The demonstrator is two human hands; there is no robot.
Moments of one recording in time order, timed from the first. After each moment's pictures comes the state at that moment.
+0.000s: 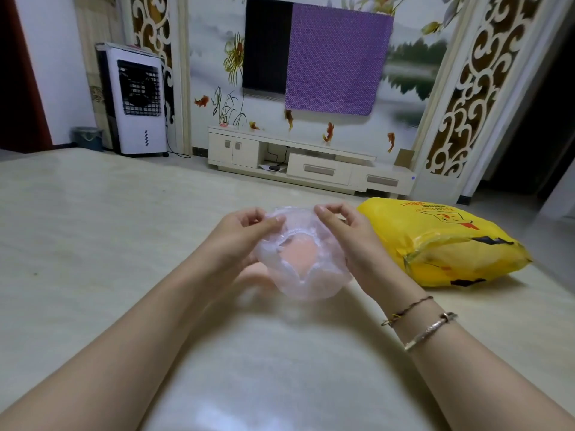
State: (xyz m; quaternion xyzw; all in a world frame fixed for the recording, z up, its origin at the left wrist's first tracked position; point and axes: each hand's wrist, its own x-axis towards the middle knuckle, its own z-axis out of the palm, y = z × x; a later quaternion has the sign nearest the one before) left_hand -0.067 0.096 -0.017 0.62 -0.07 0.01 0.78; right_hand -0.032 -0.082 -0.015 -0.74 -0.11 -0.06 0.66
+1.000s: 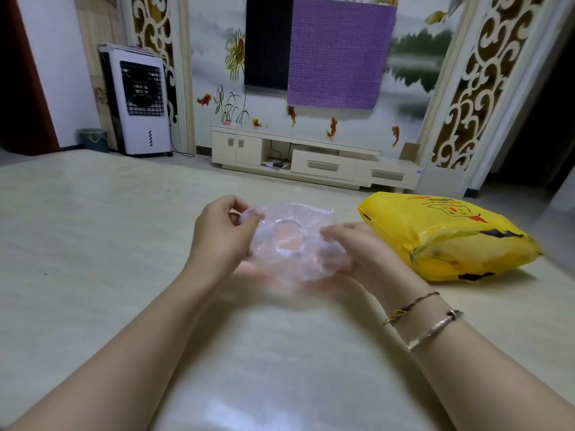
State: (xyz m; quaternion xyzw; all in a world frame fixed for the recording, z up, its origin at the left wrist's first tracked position) left_hand -0.065 0.105 -0.021 0.78 0.03 0.26 0.57; right_hand -0.035 -0.077 -0.017 -0.75 0.04 0.03 0.66
